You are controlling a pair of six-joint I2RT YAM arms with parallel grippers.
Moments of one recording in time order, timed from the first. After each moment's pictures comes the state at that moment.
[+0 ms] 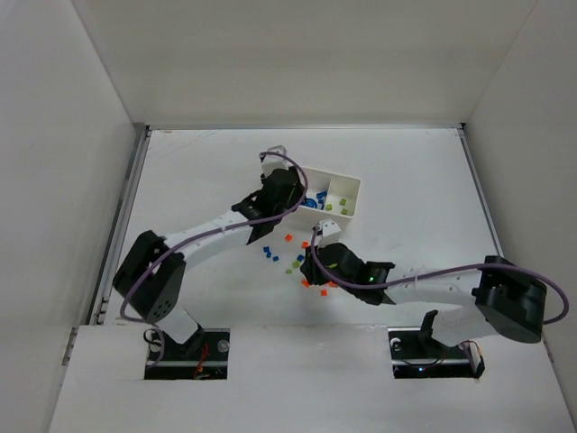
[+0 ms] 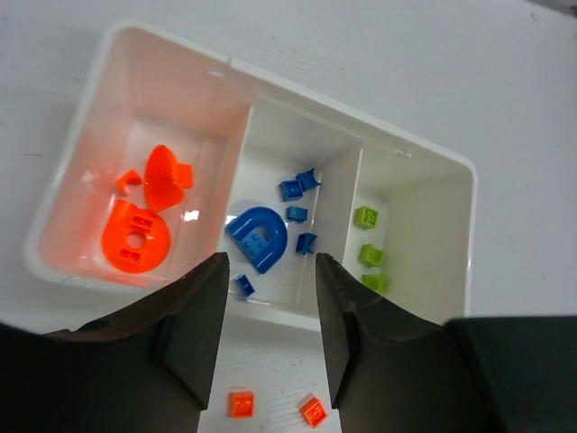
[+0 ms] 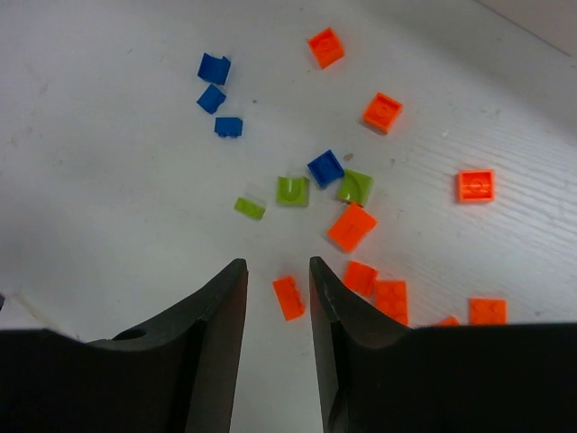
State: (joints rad) left arm -0.75 1.64 1.09 0.04 -0.41 -0.66; right arm 1.10 1.31 0.58 0.14 0.36 0.59
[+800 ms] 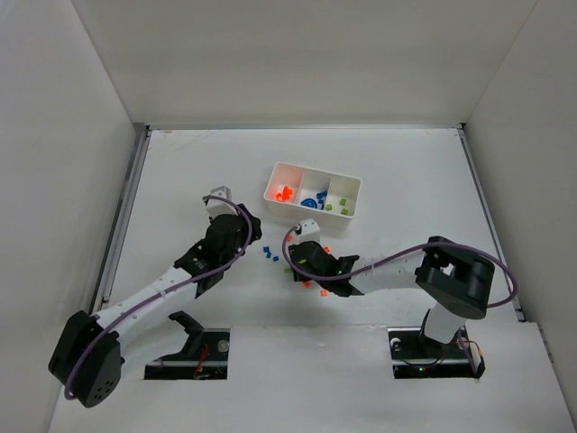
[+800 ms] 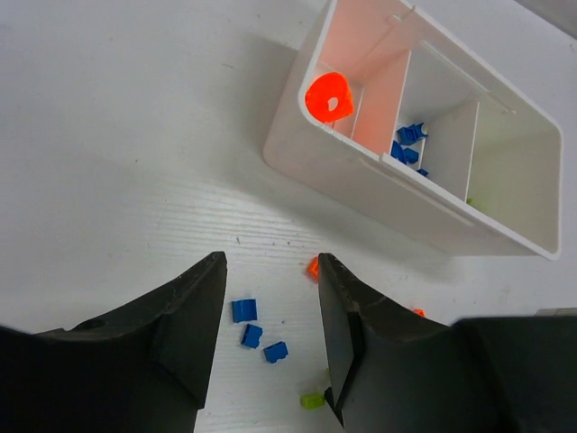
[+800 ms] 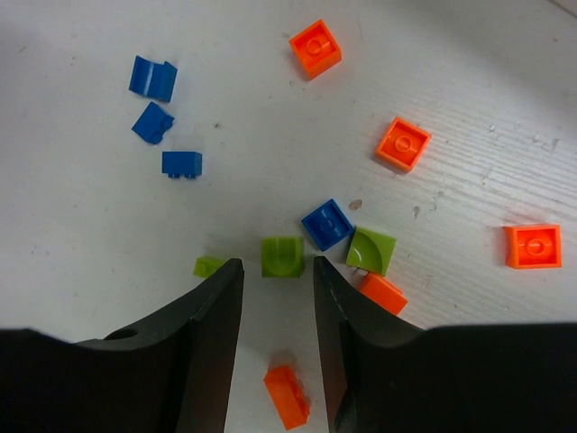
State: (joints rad) left arm -0.64 0.99 0.49 0.06 -0.40 -0.70; right arm 1.11 1.68 0.76 0.16 0.42 0.59
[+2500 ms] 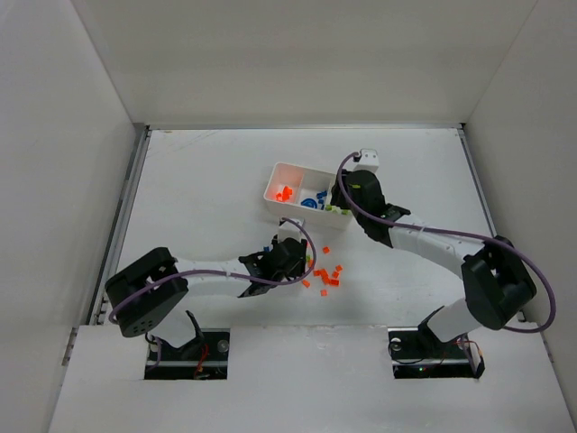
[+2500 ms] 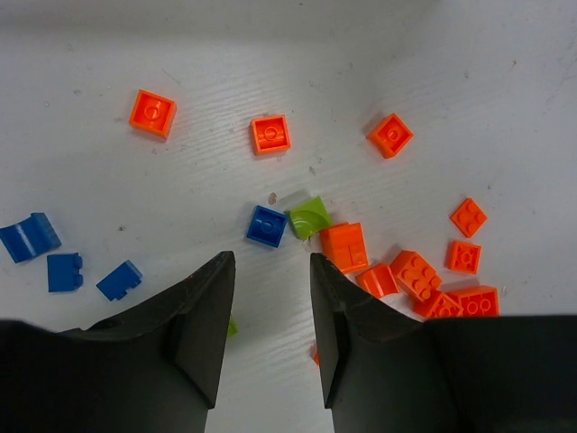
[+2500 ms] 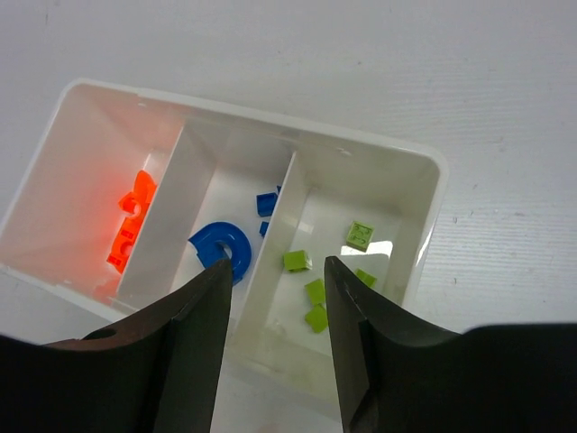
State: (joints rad) left arm -1.03 1.47 0.59 0.16 -0.41 -0.62; right arm 0.61 1.50 0.92 0.13 0.42 0.43
